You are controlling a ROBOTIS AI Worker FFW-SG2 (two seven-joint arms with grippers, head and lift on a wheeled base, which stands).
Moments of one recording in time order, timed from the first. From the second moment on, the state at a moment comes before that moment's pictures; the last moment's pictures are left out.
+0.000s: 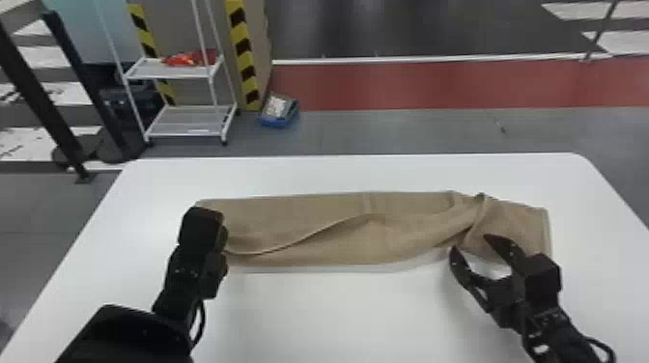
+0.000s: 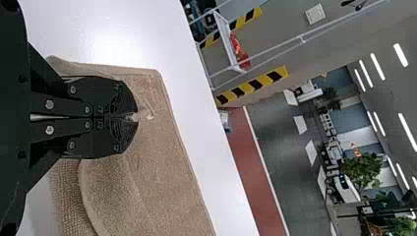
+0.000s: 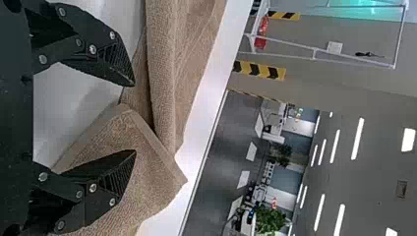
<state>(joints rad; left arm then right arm) 0.21 0.10 -0.05 -1.97 -0.27 0.64 0.03 0.17 -0.15 0.03 -1.54 0.15 -0.01 0.18</state>
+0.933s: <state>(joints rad) 0.20 0.10 -0.02 -1.98 -0.28 0.64 0.05 0.27 -0.16 -0.08 -1.72 0.09 -0.04 0.38</state>
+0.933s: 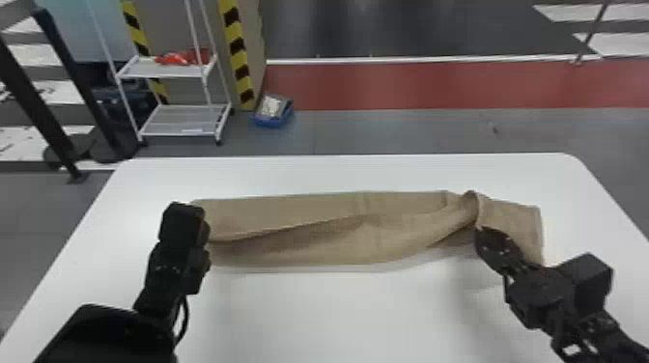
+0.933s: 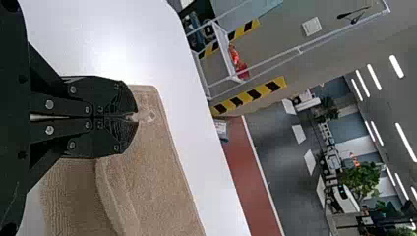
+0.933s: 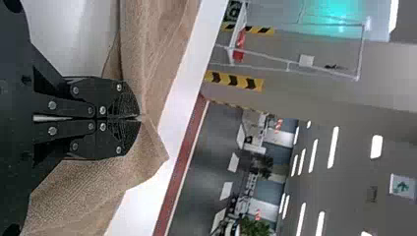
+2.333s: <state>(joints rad) 0.21 0.11 -0.05 -2.29 -0.31 1.02 0.09 0.21 -0.21 -0.55 -1.58 -0.10 -0.17 0.95</state>
